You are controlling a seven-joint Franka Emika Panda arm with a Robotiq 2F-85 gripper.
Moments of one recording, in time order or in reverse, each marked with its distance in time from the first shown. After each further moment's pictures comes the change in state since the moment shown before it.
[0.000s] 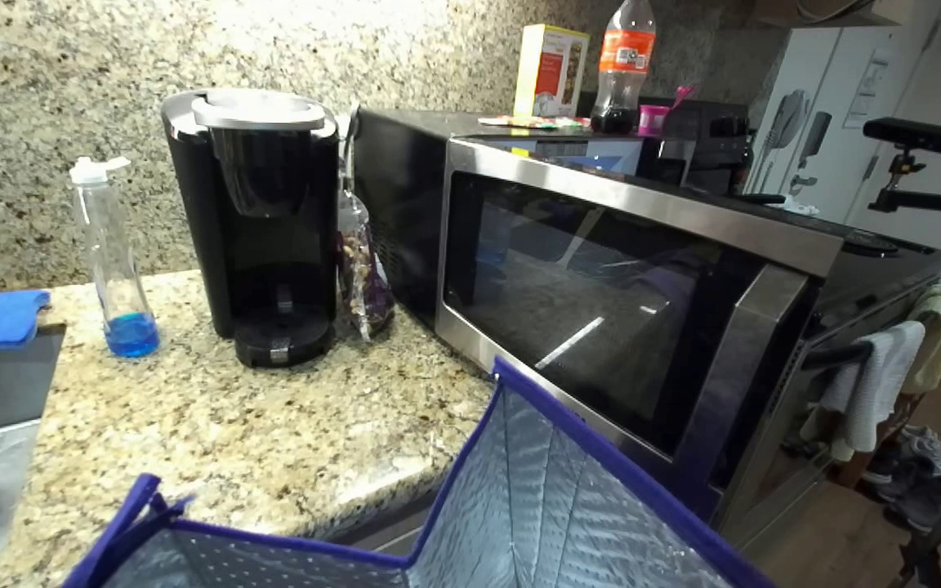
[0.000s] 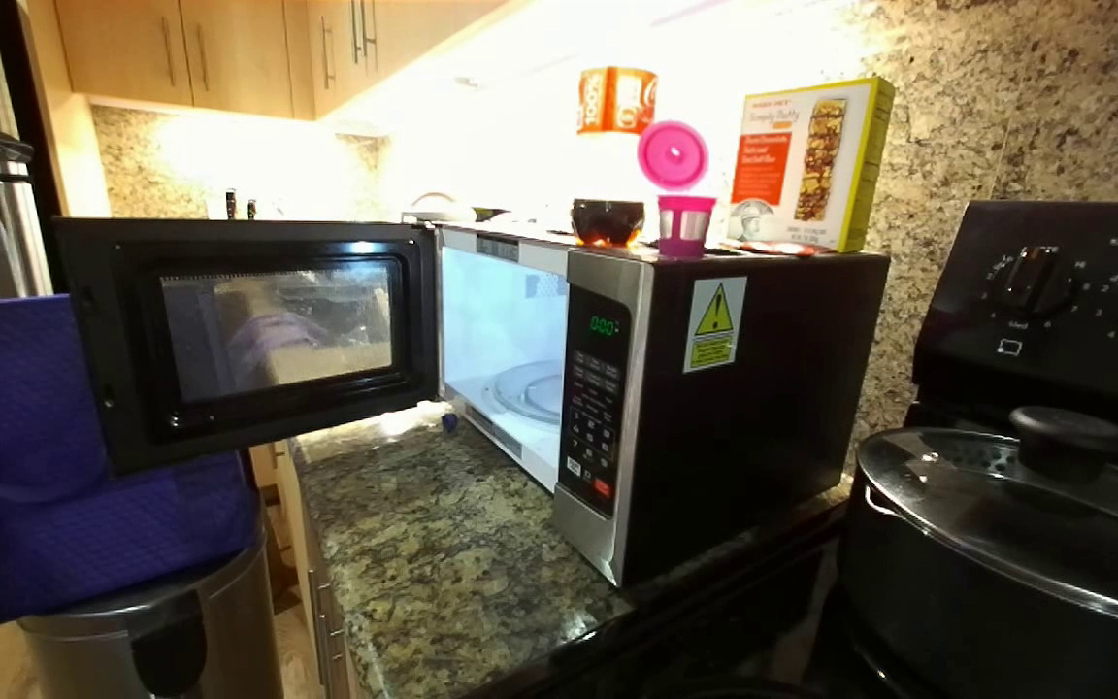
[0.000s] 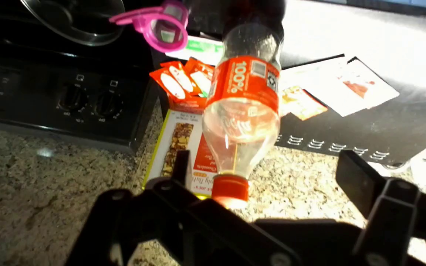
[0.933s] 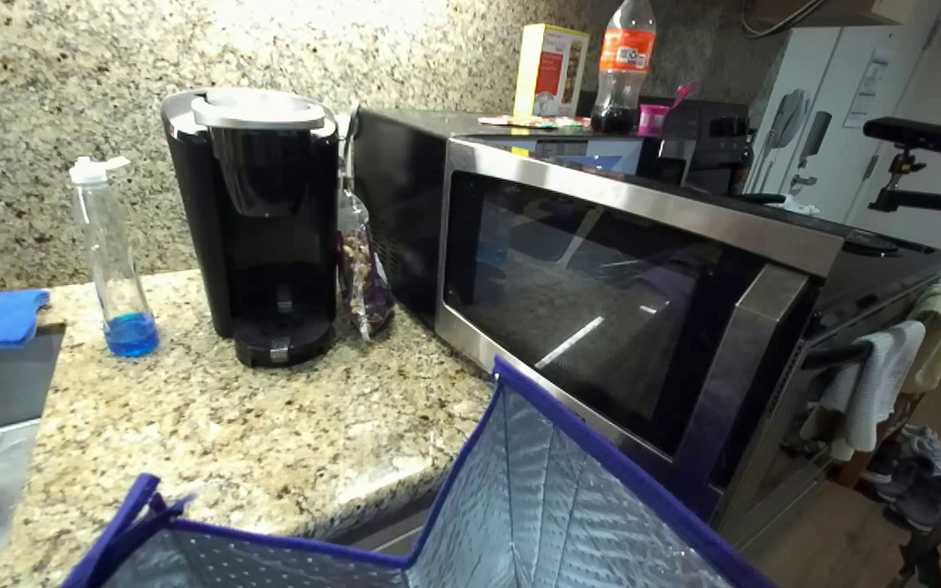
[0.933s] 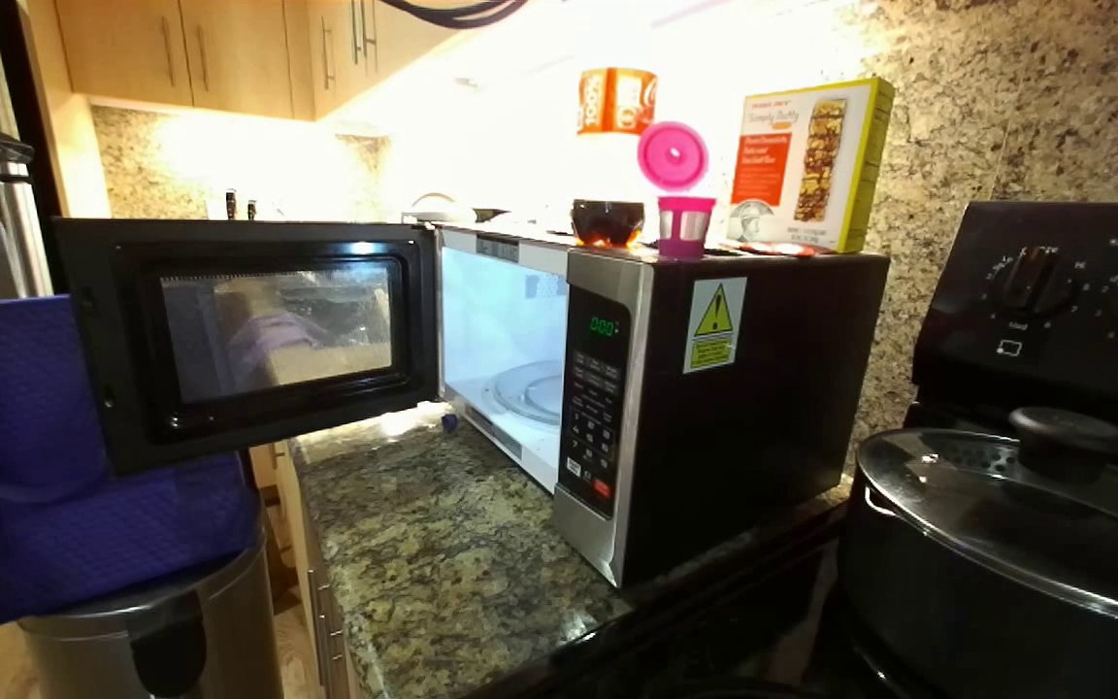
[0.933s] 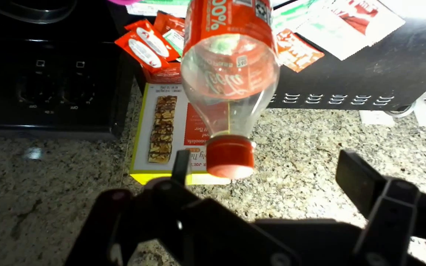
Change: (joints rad) arm -0.011 0.145 -0.024 0.131 0.147 0.095 0.020
